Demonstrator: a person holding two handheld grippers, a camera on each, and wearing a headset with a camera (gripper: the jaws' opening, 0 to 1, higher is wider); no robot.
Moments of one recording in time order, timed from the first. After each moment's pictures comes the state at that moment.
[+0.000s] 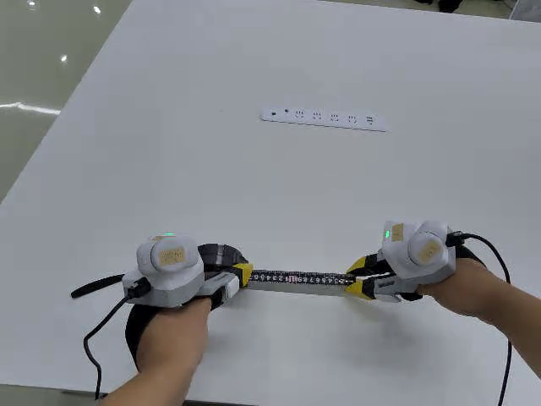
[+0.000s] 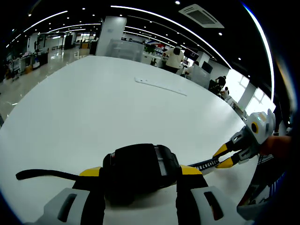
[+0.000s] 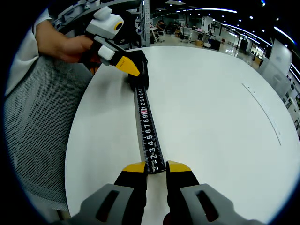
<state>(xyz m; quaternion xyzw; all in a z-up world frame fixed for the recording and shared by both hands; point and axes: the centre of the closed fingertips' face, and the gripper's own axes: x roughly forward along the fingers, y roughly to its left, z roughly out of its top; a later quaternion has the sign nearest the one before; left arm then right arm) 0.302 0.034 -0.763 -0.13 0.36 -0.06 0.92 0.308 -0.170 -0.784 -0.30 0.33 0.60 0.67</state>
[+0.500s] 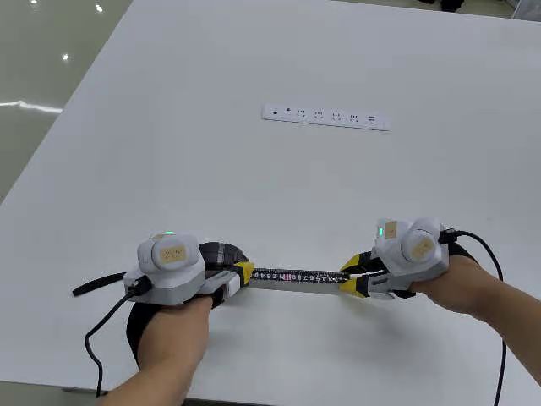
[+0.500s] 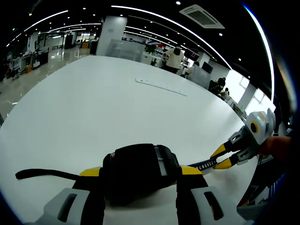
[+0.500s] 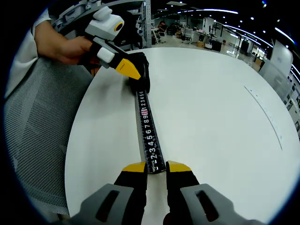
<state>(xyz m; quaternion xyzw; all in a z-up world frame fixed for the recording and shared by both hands) 0.303 0.033 -0.762 -0.13 0.36 -0.06 0.92 0.308 -0.158 -0.783 -0.29 0.33 0.60 0.67</state>
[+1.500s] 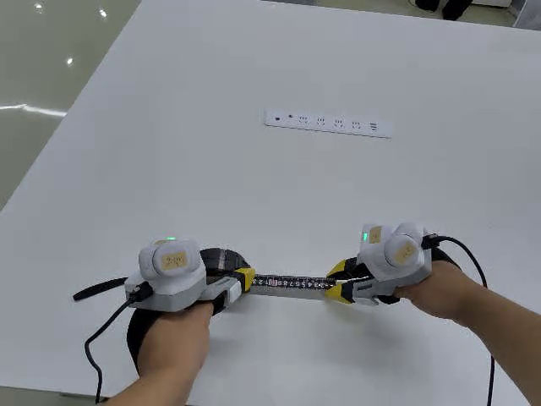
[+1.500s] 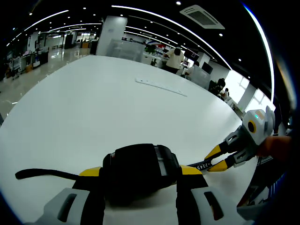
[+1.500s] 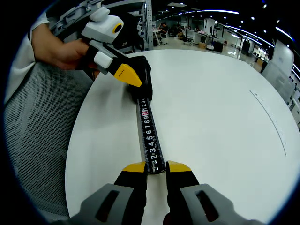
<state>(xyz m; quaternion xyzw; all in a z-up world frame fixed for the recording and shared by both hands) 0.302 0.034 -0.763 -0.13 0.36 -0.06 0.92 0.306 -0.133 -0.785 -0.28 0.33 0.61 0.66</state>
